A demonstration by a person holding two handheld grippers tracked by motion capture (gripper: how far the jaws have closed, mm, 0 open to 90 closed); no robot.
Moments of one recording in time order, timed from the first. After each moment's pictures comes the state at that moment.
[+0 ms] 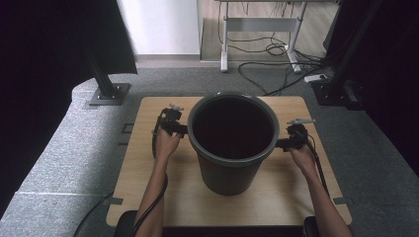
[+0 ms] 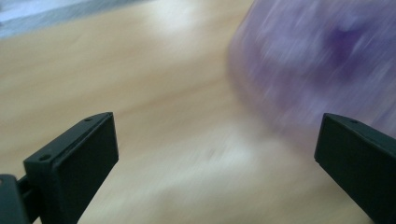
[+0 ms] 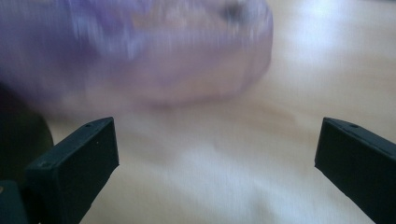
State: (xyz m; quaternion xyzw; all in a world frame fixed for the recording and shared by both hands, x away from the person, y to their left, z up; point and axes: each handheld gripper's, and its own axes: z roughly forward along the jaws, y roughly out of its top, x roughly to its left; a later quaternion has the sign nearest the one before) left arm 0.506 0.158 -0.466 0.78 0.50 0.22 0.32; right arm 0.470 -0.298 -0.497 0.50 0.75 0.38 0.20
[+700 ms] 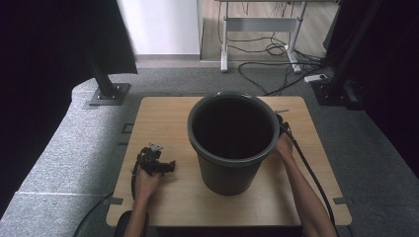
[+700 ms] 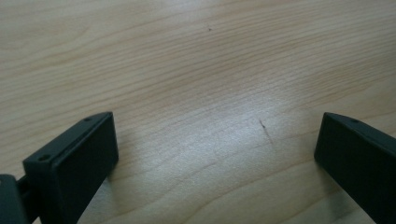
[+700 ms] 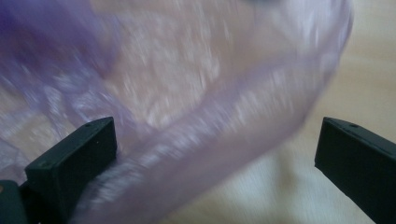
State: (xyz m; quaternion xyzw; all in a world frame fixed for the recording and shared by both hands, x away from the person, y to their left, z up) left arm 0.402 0.225 -0.548 0.77 0.52 0.22 0.30; right arm 0.537 -0.249 -0.531 0.52 0.77 0.31 0.19
